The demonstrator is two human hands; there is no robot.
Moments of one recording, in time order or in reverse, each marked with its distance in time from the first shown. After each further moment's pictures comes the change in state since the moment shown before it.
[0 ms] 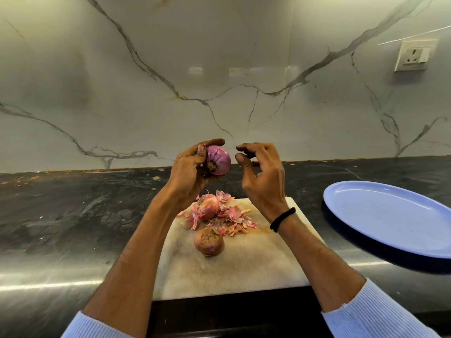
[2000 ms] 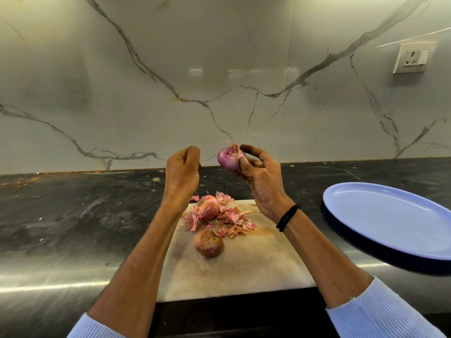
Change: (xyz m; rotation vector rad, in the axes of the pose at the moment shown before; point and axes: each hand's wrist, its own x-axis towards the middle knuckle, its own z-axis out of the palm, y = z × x) left_hand 0.006 -0.008 -0.003 0.441 0.362 0.196; right_hand 0.008 -0.003 -0.002 0.779 -0.155 0.777
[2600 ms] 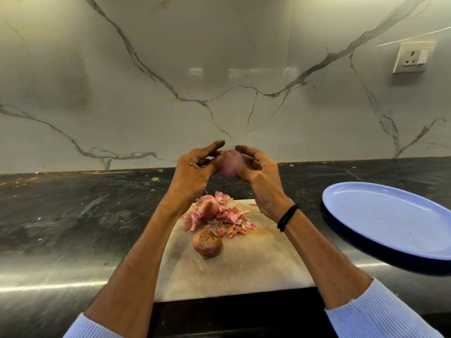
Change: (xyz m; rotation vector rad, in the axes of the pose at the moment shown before) left_hand -0.005 0.000 0.003 -0.039 -0.336 0.165; right_hand -0.001 0.000 -0.002 -0.148 -0.048 -0.050
